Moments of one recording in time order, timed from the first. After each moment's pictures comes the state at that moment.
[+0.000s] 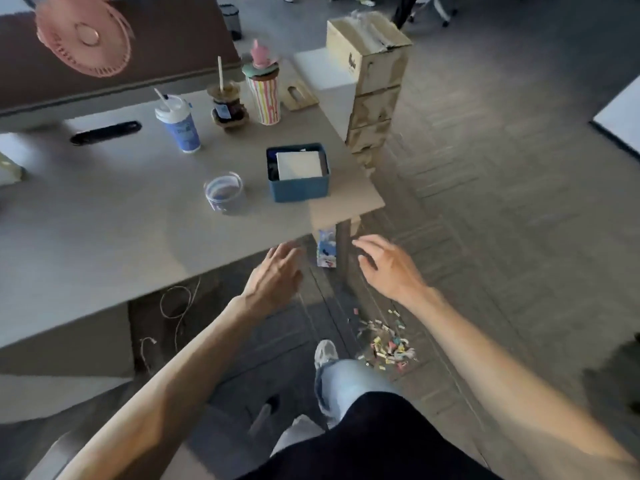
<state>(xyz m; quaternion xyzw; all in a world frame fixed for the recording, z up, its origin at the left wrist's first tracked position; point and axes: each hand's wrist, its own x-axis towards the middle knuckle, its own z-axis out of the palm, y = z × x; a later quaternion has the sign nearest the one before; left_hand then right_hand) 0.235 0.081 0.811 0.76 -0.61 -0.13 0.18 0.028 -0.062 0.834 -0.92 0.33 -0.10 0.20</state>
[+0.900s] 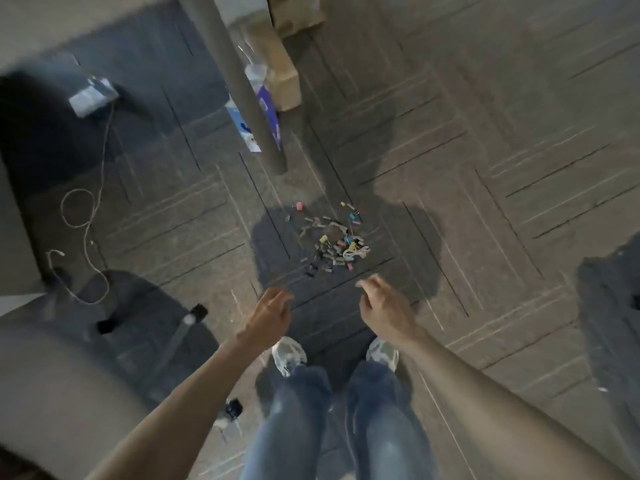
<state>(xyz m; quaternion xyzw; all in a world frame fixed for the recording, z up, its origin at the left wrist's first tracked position) -0.112 0.062 0.467 0.81 -0.43 -0.38 0.10 -0.314 -0.074 0.464 -0.83 0.43 0.12 0.34</state>
